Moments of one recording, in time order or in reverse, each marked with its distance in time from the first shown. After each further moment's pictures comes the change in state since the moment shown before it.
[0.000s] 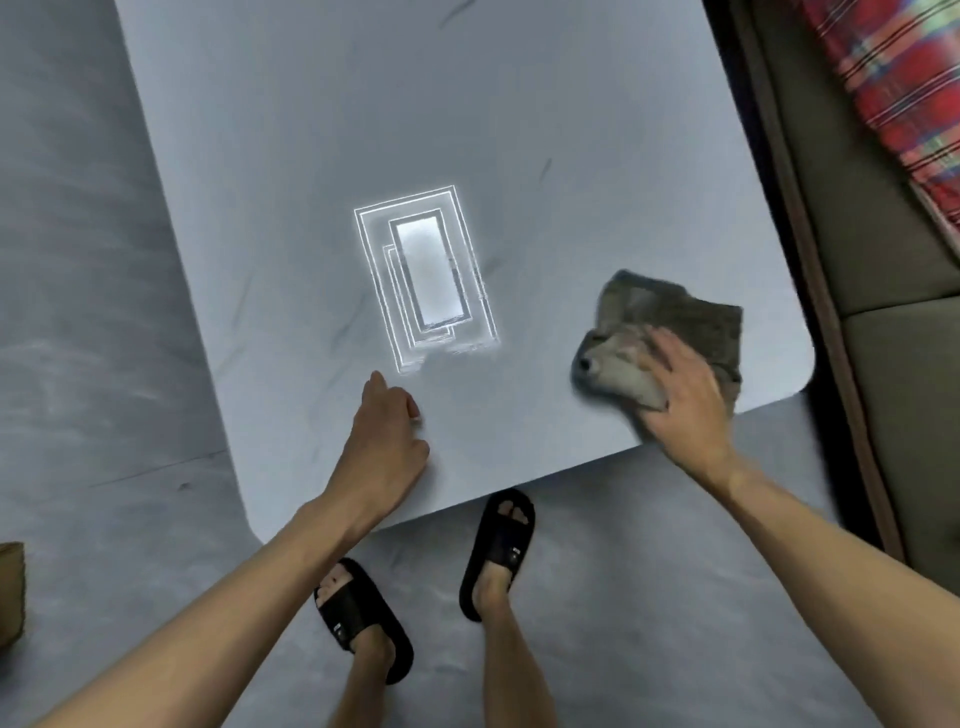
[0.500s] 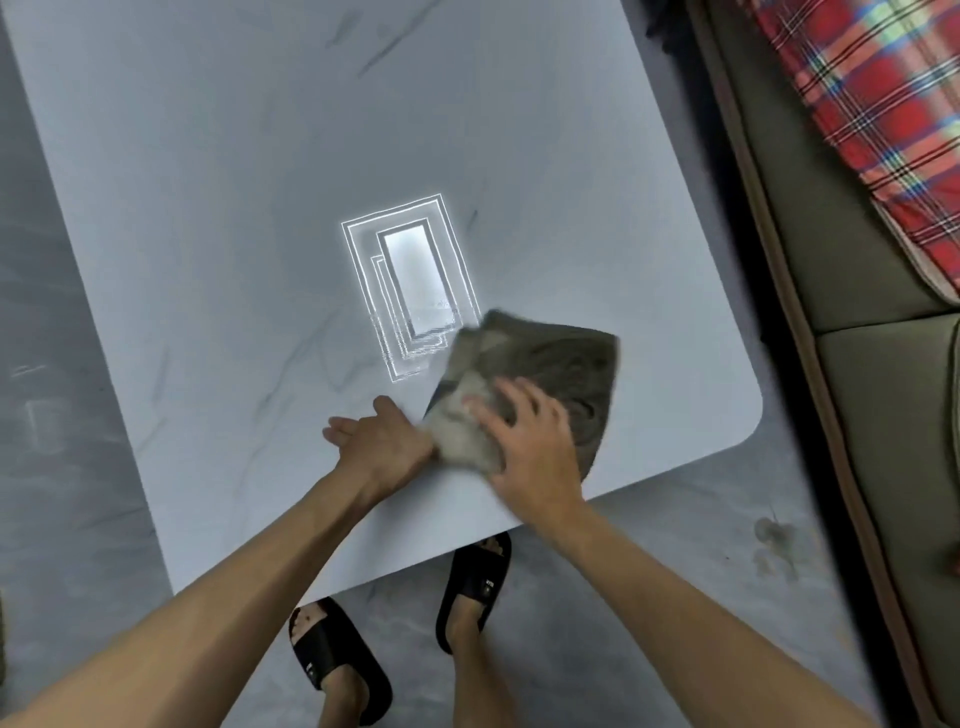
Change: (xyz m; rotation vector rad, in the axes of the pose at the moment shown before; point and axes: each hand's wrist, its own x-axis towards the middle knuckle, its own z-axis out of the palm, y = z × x) left_hand 0.078 0.109 0.013 0.107 -0.246 -0.499; right_hand 0.025 -0.074 0.031 -0.052 0.014 -0.100
